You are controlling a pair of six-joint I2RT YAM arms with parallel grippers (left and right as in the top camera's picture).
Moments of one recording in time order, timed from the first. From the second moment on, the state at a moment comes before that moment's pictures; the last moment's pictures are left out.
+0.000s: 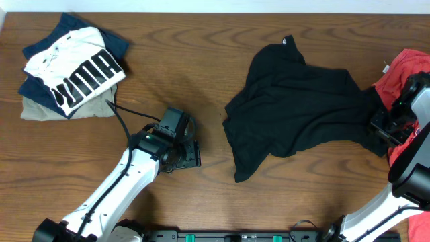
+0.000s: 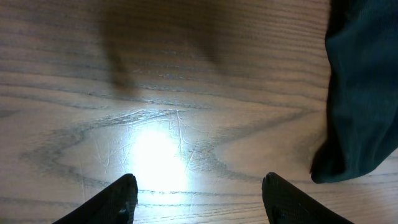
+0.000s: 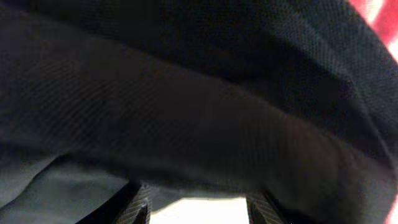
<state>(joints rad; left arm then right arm) -0.43 1.33 0.78 -0.78 0.17 -0.54 -0.50 2.00 1.36 -1.00 0.06 0.24</state>
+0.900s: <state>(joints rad) -0.43 1.33 0.78 -0.78 0.17 -0.54 -0.50 1.99 1.35 -1.04 0.06 0.23</state>
